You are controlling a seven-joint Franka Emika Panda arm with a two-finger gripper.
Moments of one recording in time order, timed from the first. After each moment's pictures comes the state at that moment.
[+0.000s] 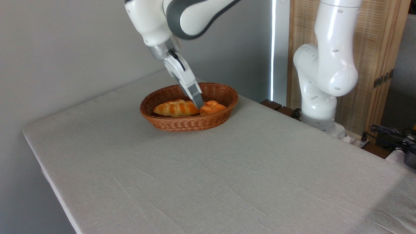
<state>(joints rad) -0.43 -0.17 -0.03 -2.08 -0.20 1.67 0.58</state>
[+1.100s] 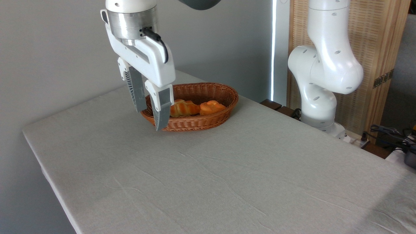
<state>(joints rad) -0.14 0.02 0.10 -1.62 -0.15 1.68 0.76</state>
